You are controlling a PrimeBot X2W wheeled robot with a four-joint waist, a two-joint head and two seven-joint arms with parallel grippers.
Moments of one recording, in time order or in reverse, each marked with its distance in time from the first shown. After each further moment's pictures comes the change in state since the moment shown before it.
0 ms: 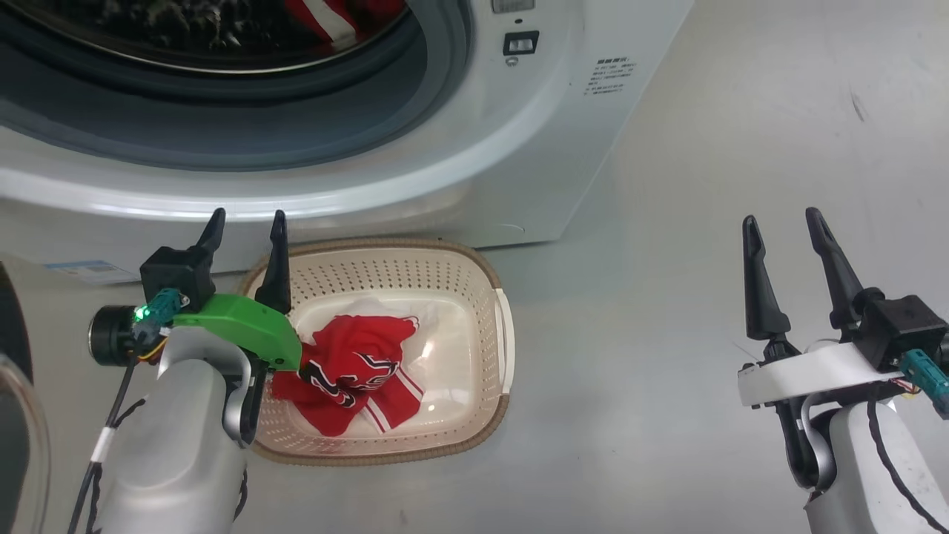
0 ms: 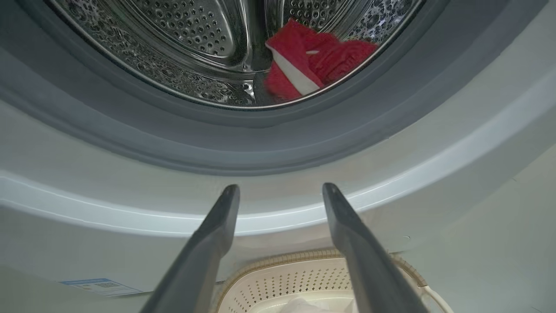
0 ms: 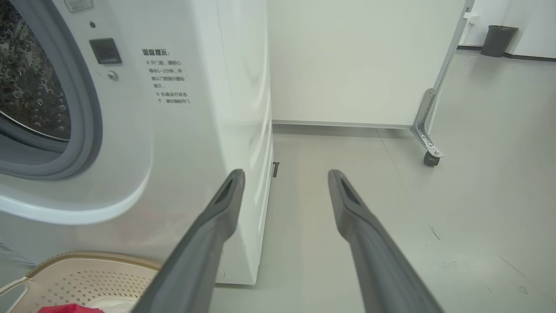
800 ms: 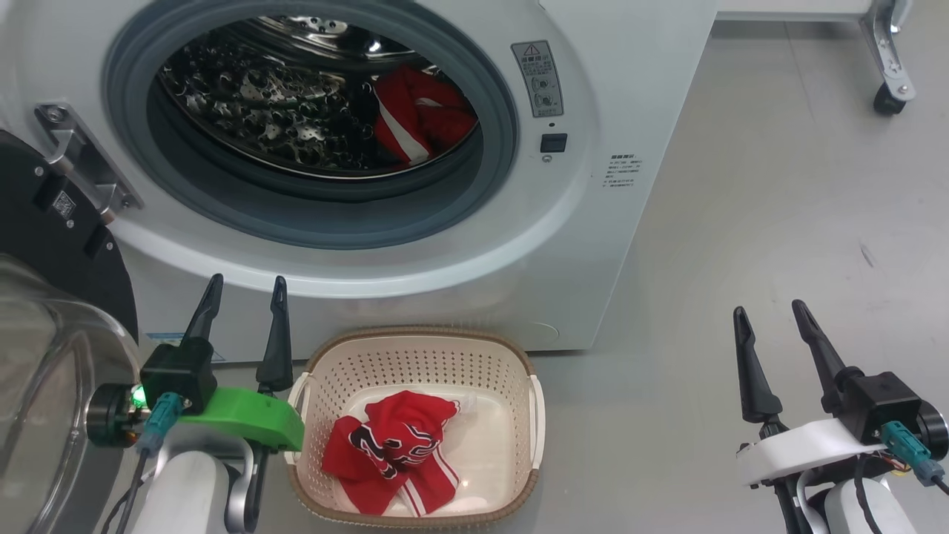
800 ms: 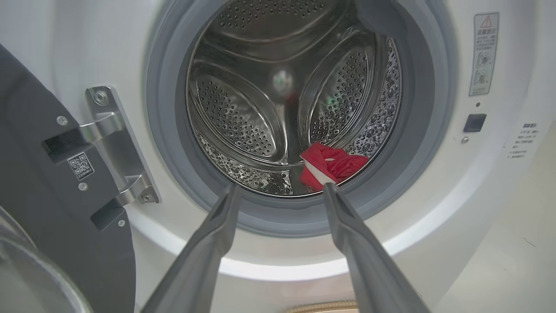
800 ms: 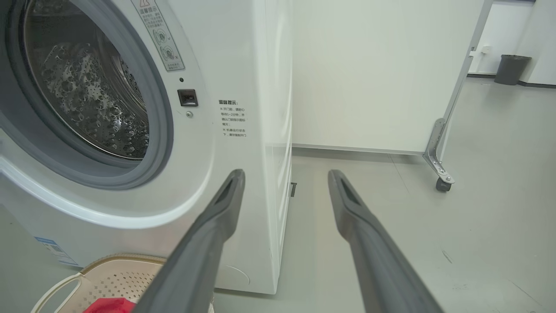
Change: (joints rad) left arm 0.297 0.007 0.046 -0.357 0.071 0.040 0.000; right arm 0.162 0.003 0.002 0.020 -0.014 -0.003 0.000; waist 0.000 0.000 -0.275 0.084
